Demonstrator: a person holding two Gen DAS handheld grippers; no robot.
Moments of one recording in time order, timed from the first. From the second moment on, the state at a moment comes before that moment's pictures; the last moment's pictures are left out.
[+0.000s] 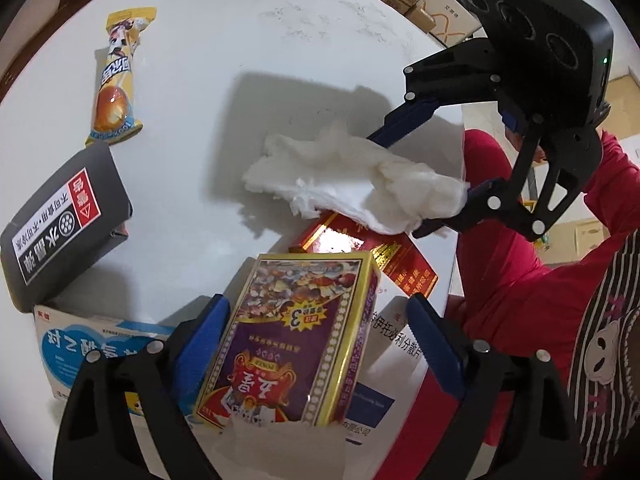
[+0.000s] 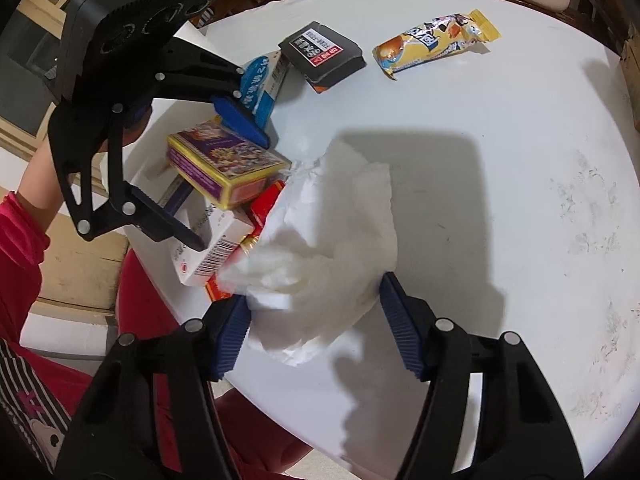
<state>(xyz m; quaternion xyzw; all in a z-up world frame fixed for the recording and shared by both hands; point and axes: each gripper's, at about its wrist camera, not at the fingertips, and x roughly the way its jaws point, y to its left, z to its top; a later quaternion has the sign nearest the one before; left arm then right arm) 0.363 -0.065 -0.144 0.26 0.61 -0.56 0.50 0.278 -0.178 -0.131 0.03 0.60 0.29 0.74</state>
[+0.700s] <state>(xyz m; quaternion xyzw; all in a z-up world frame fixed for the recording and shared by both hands) 0.388 -0.036 -0.138 0.16 0.63 -0.50 0.57 0.277 -0.180 -0.131 0.04 0.60 0.27 0.75</state>
